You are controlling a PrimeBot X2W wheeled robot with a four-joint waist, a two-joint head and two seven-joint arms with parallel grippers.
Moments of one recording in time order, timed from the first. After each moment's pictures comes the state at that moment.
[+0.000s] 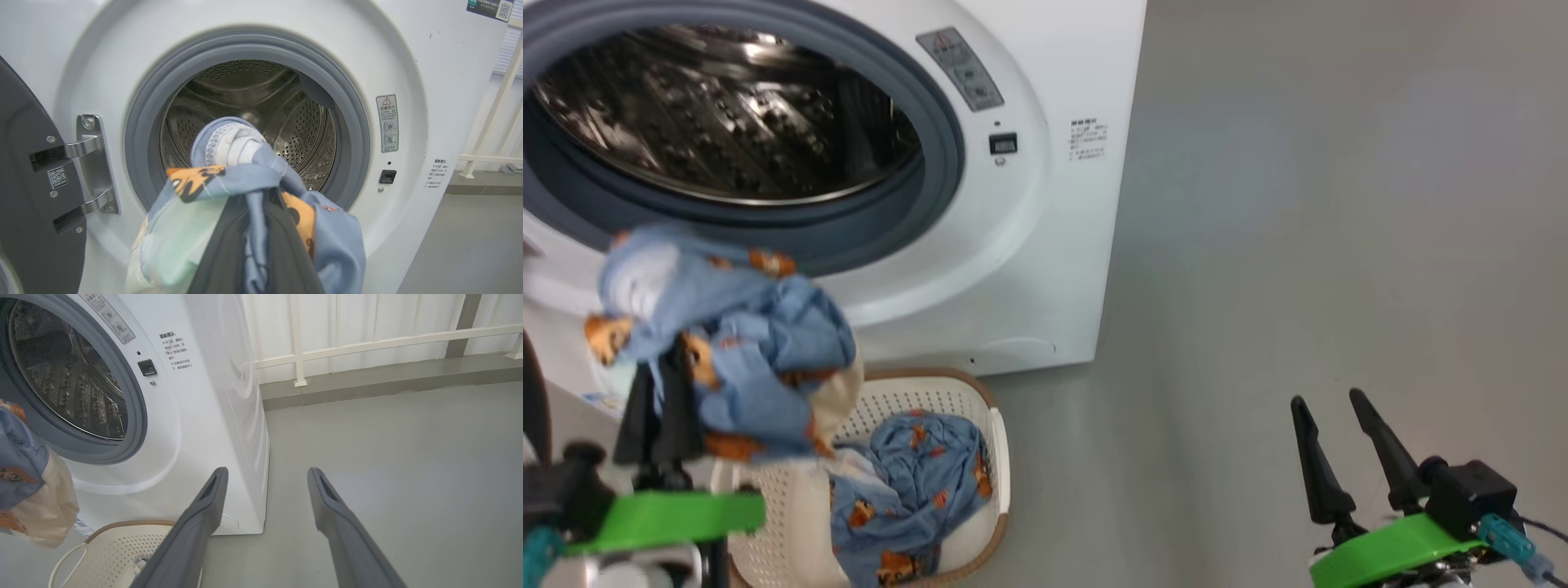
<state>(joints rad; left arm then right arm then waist) -0.14 0.04 0.10 0.04 -0.22 -0.10 -0.25 -0.04 -0.06 -0.01 0.16 0.23 0.13 -0.26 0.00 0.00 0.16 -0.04</state>
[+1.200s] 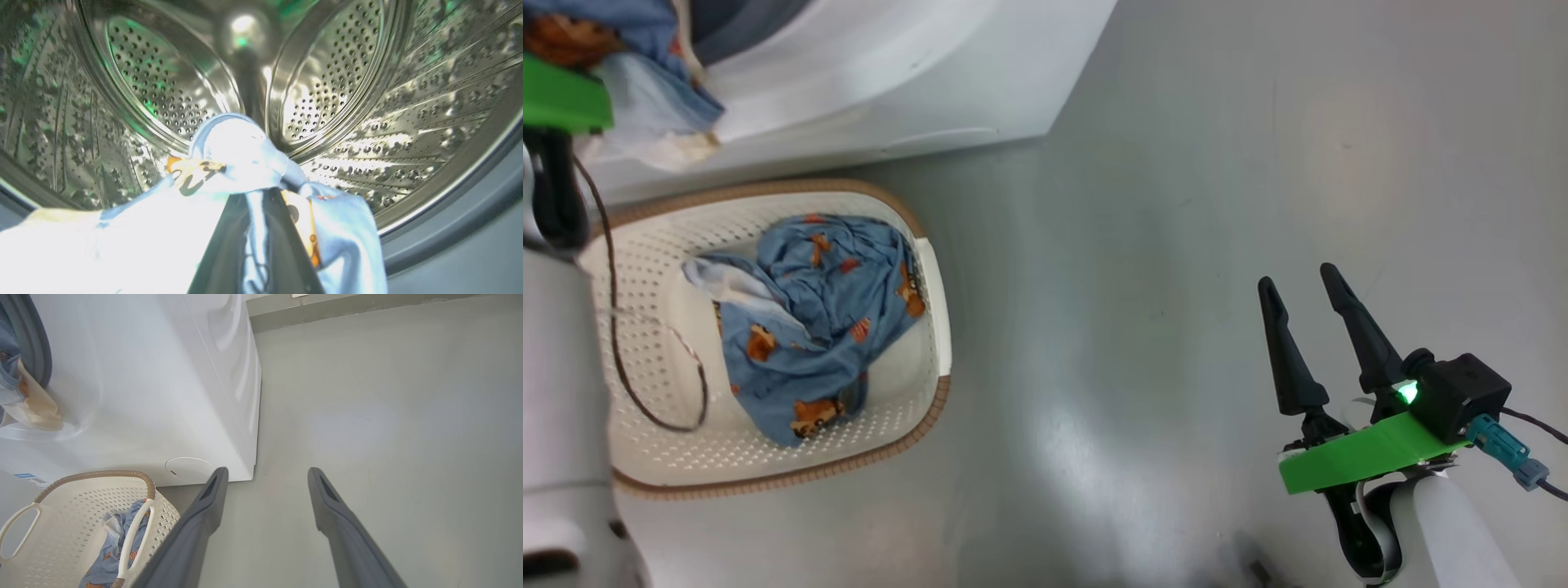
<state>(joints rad) -1.05 0.16 0.10 0.63 -0.22 -0.13 -0.26 -0.25 -0.05 0.06 0.12 0.24 0.13 -0.26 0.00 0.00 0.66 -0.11</state>
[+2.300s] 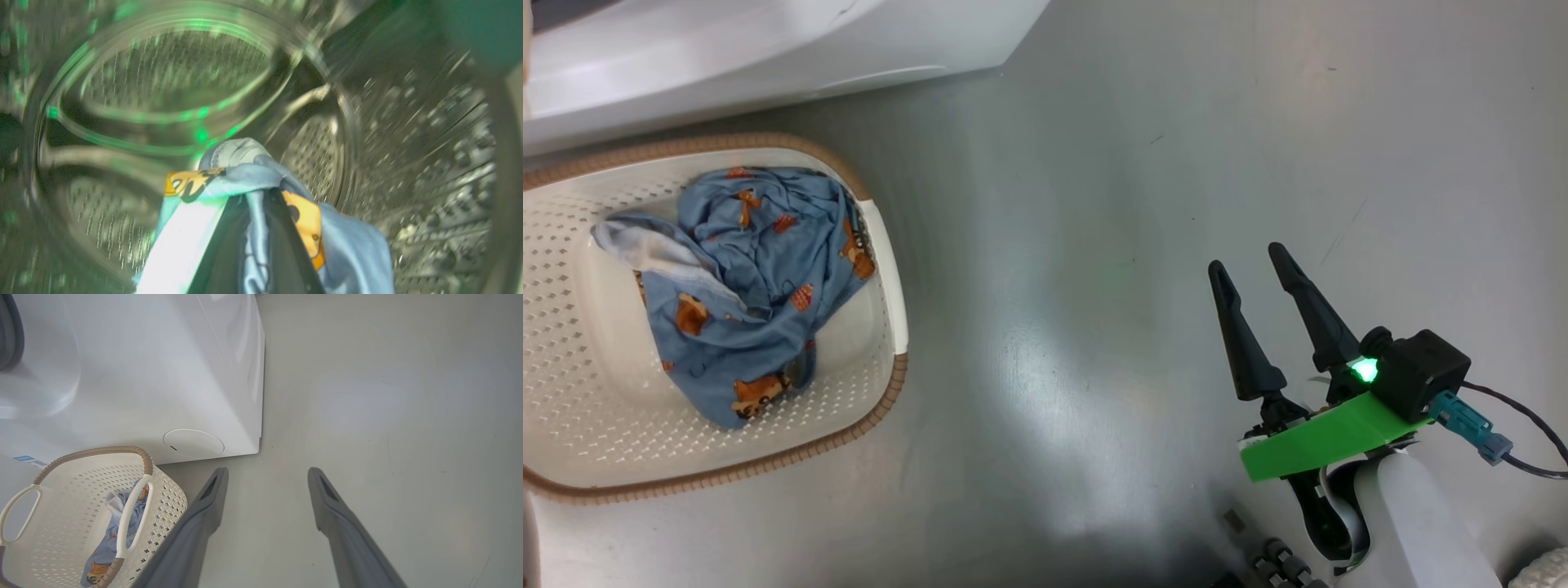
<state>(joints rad) -1.33 0.28 0.02 0.40 -0.18 -0.13 -0.26 -0.31 -0.05 0.15 0.14 0.30 0.13 -0.26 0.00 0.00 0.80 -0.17</state>
